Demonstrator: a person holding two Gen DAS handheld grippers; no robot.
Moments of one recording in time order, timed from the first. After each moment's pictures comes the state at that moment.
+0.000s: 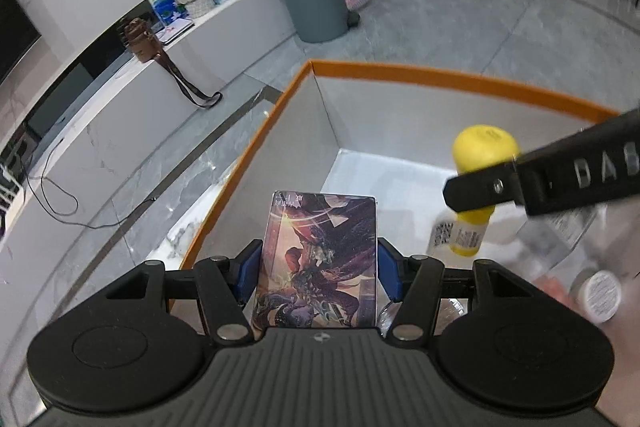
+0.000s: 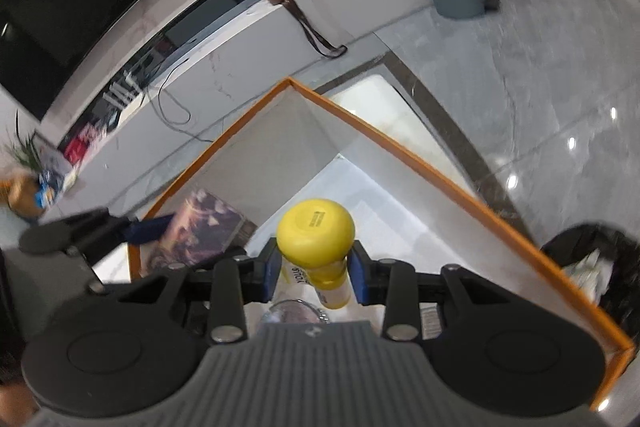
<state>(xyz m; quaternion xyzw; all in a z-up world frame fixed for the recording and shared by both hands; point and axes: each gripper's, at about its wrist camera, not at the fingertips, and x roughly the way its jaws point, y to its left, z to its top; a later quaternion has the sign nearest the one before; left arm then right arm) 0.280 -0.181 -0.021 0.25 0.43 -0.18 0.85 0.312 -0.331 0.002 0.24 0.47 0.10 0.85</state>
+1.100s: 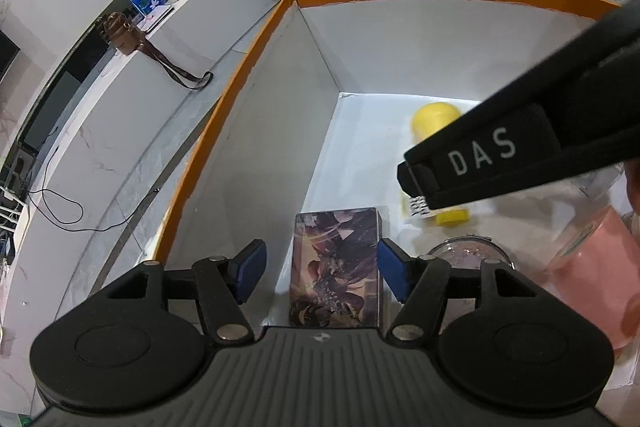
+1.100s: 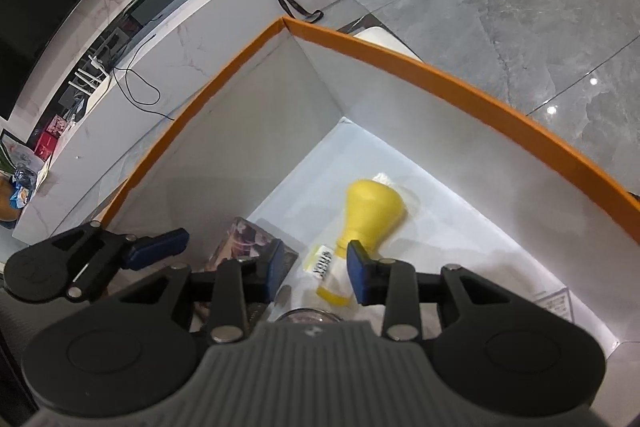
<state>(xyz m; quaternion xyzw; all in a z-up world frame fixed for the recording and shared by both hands) 0.288 -0.180 -0.051 0.31 0.45 -0.18 0.82 0.350 -0.287 -0.033 0.22 0.52 0.06 0.82</state>
